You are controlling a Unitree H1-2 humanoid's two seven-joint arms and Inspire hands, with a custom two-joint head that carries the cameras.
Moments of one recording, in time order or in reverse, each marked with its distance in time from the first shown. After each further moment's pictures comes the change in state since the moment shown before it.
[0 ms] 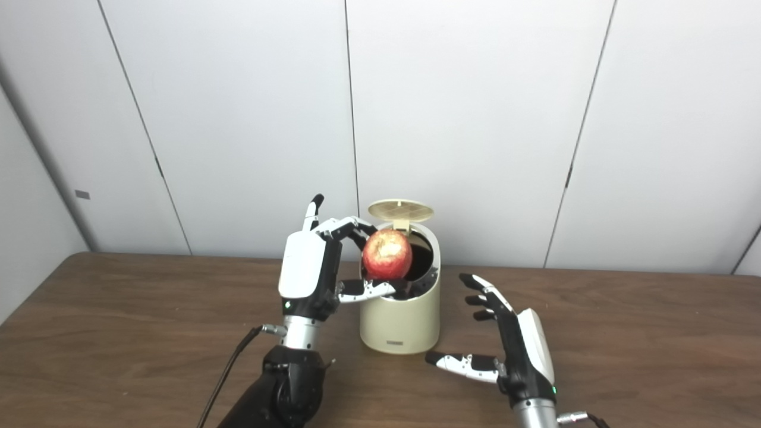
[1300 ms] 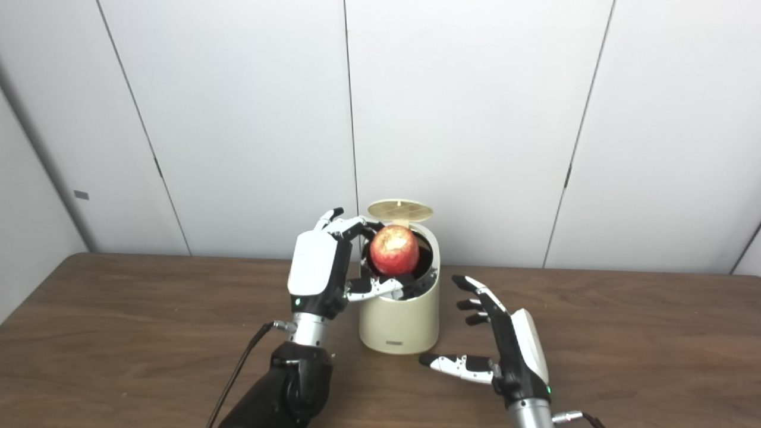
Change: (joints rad) left arm -0.047 0.002 -0.054 0.089 0.002 0.042 0.029; right arm 0.003 0.003 0.006 -0.010 0.004 0.006 0.019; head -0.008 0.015
